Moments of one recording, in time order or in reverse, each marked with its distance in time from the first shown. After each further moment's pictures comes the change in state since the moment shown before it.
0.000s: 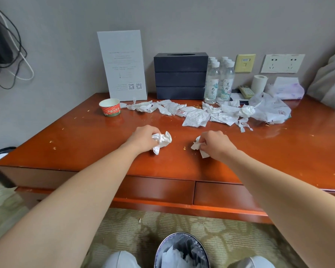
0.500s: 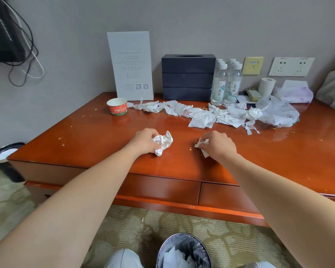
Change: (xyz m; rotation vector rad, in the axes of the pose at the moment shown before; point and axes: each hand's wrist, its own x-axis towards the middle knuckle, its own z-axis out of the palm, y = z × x) left_hand -0.008 -0.018 -0.001 -0.129 -0.016 -0.098; right_hand 0.006 -0.012 0.015 0.164 0.124 0.122
